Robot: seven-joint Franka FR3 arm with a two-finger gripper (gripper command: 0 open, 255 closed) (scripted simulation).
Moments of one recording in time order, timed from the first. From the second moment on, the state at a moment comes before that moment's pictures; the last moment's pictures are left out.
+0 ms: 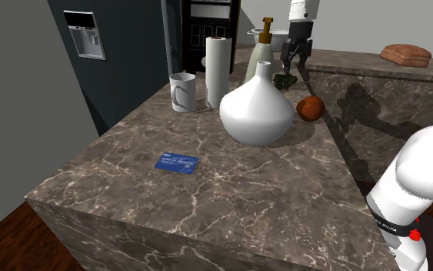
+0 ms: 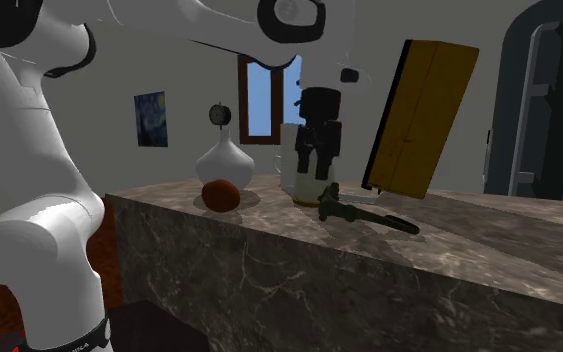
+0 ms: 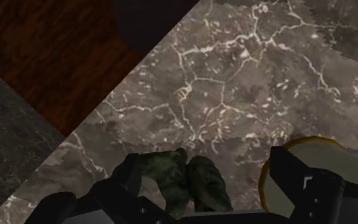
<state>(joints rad) -0.07 -0.21 -0.19 -1.92 -0.05 1.60 -0.09</state>
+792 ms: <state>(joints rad) -0.15 0.21 -0.28 -1.54 0.07 1.46 -0.14</state>
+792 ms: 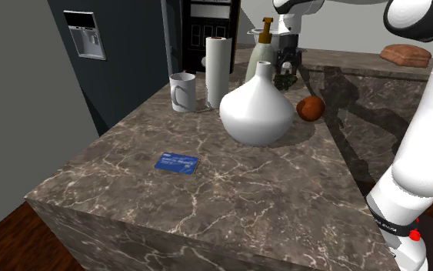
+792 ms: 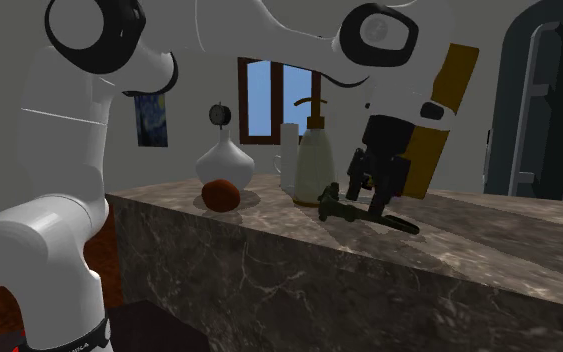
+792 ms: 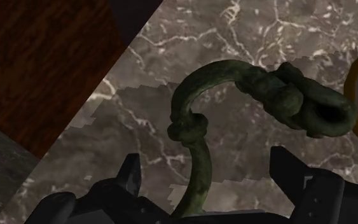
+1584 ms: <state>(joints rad) -0.15 0.21 -0.28 -1.60 0.07 1.52 -0.14</state>
